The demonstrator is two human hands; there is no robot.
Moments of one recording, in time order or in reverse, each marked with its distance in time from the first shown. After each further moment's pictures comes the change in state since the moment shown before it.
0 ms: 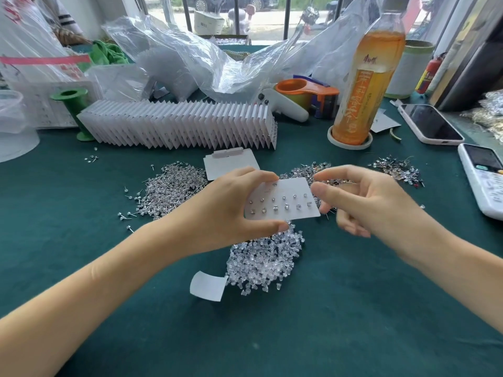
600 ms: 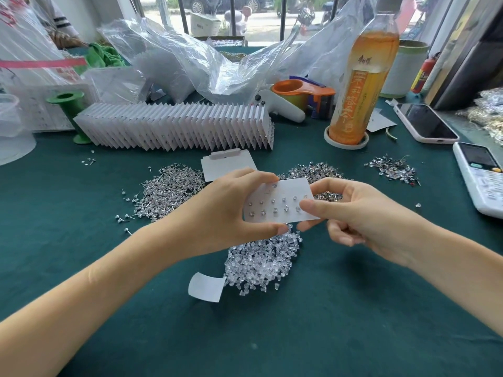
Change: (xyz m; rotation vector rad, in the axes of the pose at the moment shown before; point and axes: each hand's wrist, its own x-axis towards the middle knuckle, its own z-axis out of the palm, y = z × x) left_hand -0.002 0.001 0.000 0.005 0.016 0.034; right_hand 0.003 0.001 0.005 0.161 -0.211 0.225
